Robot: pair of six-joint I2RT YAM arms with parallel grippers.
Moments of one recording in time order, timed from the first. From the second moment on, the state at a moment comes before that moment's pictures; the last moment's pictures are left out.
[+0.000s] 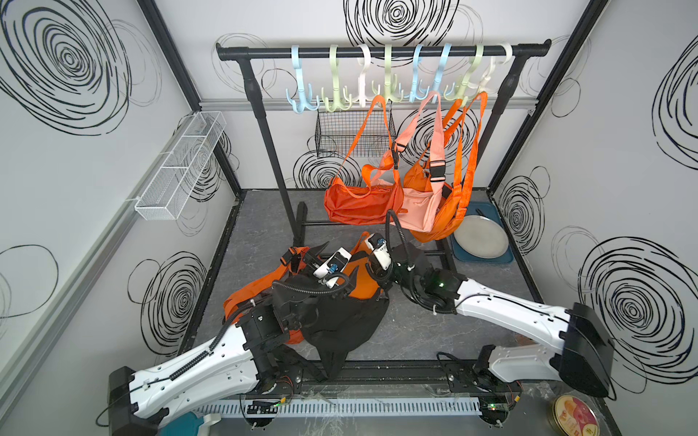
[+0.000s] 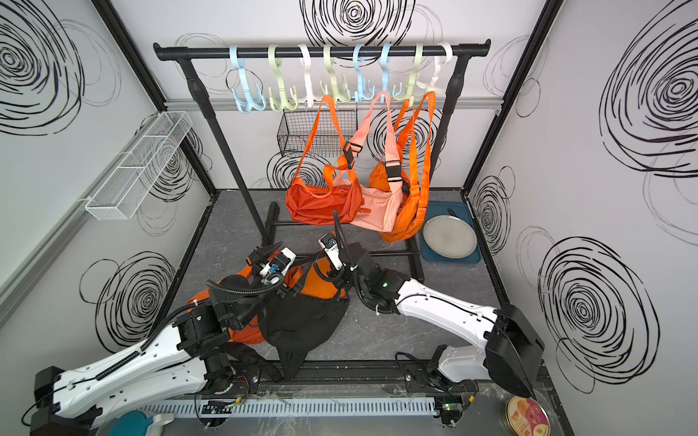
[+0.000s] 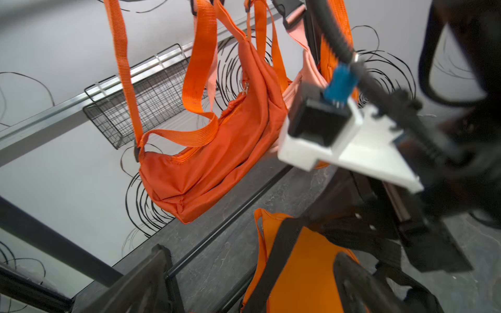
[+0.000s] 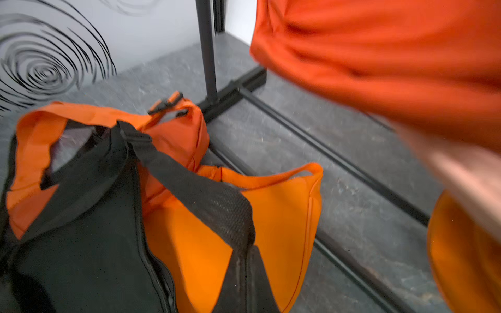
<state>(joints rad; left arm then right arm) -0.96 0.77 0.65 -0.02 -0.42 0.31 0.97 1.27 0.90 -0.08 0.18 -0.03</state>
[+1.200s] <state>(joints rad) -0.93 0.94 0.90 -0.19 -0.30 0.23 0.94 0.99 1.19 -0.34 -0.03 -0.12</state>
